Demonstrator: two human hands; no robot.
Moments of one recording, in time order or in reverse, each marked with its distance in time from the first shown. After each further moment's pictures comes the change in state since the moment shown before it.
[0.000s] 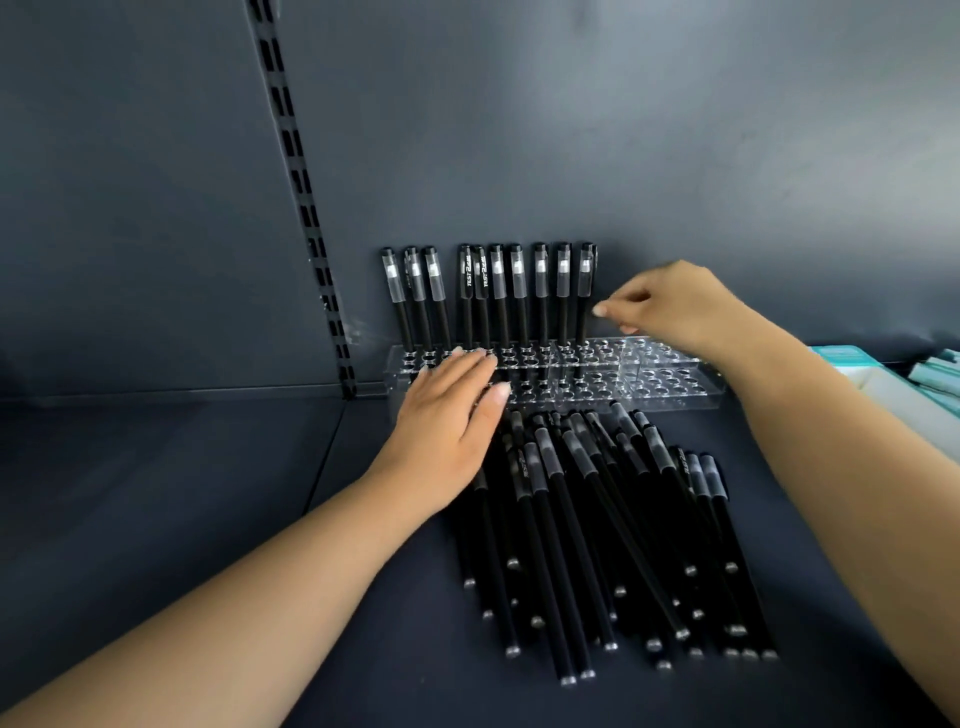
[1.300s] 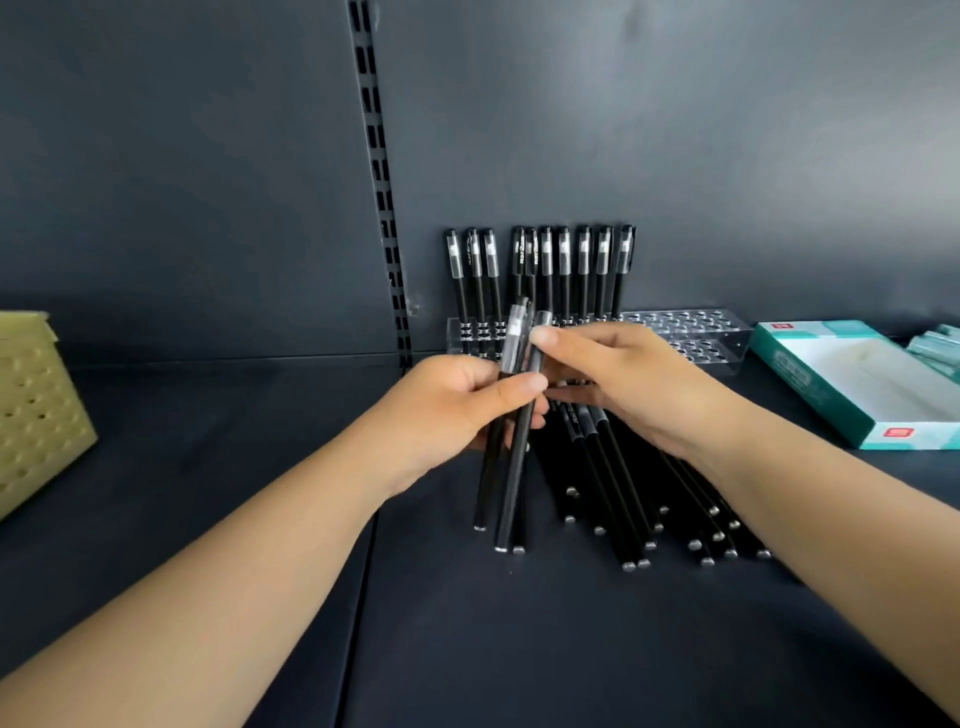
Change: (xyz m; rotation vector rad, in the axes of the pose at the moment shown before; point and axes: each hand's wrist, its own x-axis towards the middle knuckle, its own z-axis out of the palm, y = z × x) left_hand -0.055 0.018 -0.077 -0.751 -0.248 -0.252; right_hand -0.106 -0.089 0.036 0.865 -0.312 -0.094
